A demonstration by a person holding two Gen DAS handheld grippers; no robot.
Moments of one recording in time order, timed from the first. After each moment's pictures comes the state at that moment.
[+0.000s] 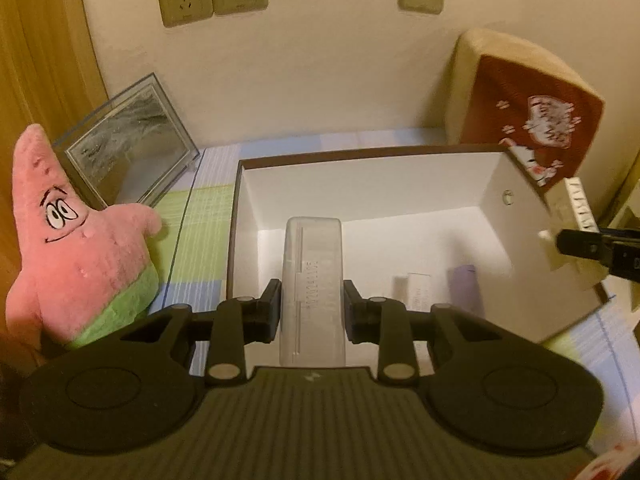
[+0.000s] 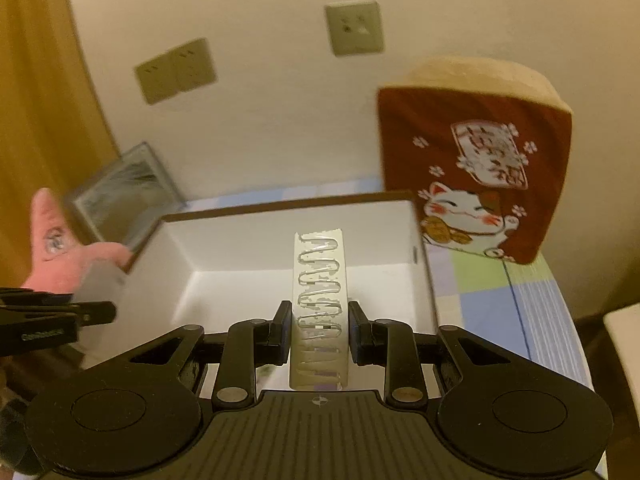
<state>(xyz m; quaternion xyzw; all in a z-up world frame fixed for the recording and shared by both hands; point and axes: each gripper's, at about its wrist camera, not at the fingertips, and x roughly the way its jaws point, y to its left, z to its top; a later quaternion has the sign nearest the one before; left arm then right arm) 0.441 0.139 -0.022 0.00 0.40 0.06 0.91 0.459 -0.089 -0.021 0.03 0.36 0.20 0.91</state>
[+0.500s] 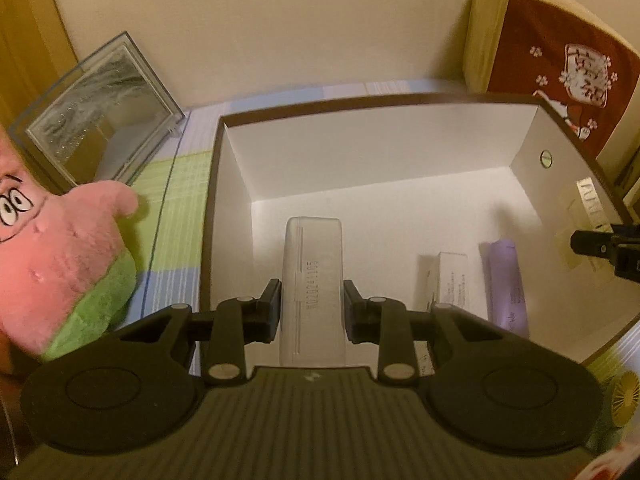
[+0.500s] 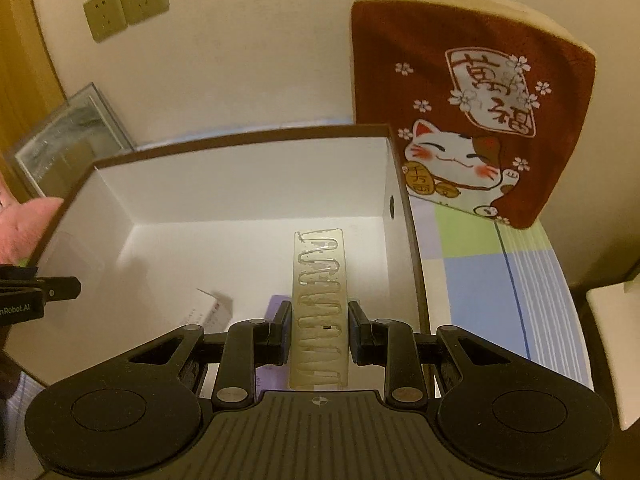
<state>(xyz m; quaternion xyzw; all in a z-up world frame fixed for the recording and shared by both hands) 0.487 0.144 -0.071 0.01 0.46 0.05 0.88 0.496 -0.078 -0.073 -0.02 0.43 0.17 0.89</state>
